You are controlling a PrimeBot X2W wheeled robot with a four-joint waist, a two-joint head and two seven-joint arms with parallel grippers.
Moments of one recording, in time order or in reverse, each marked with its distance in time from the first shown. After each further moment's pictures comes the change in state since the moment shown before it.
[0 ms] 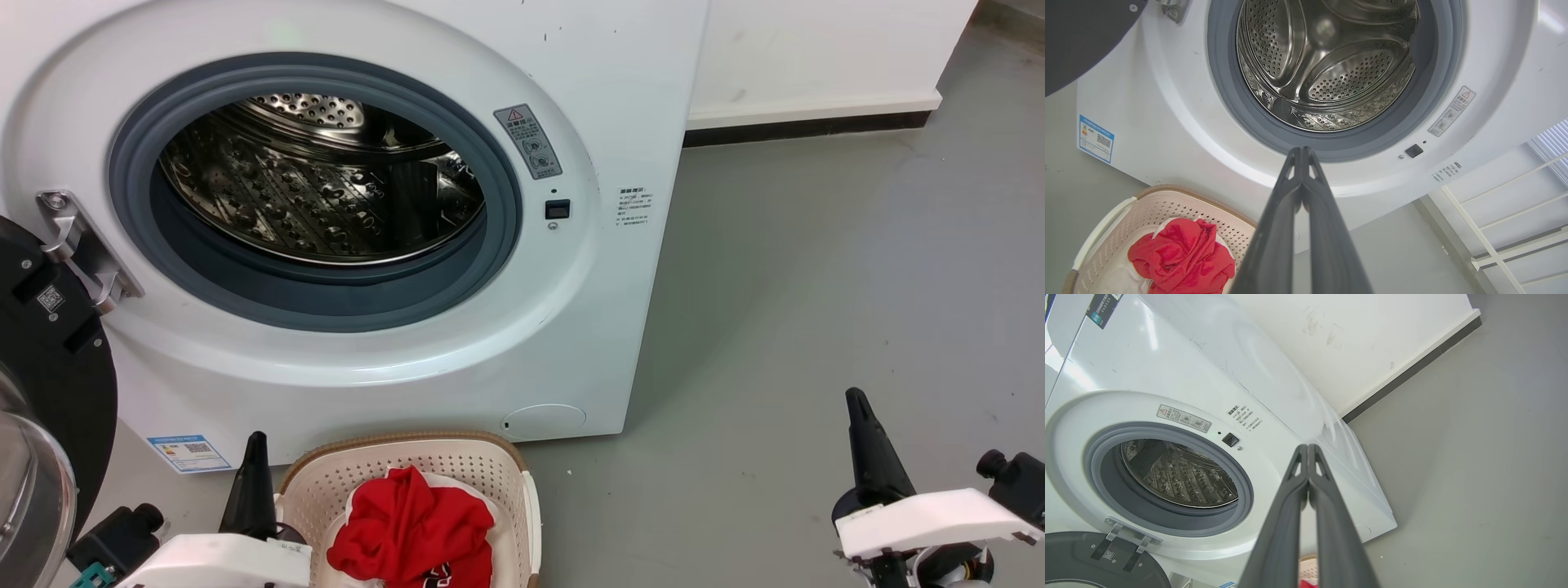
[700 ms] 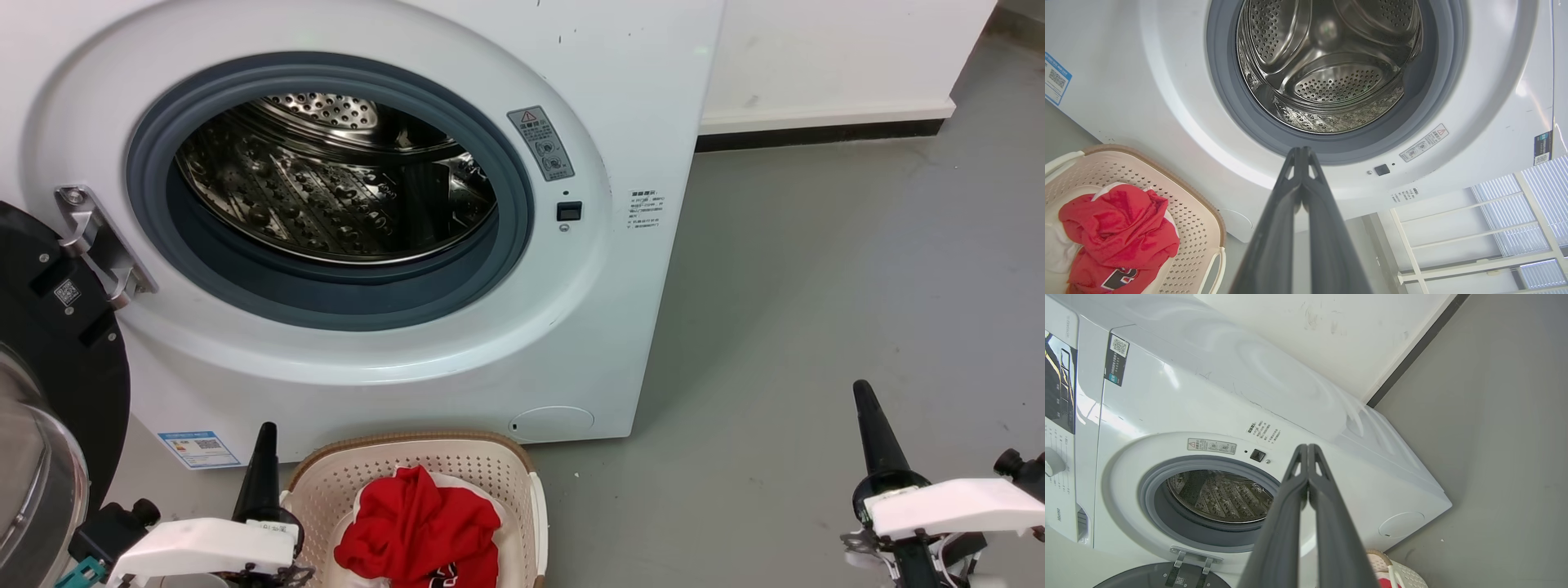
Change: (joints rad) left arm -0.041 0.000 0.002 0.038 -0.287 -0.009 0.072; right arm -0.027 -0.006 -0.020 0.013 0.295 0.000 0.067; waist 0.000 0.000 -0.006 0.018
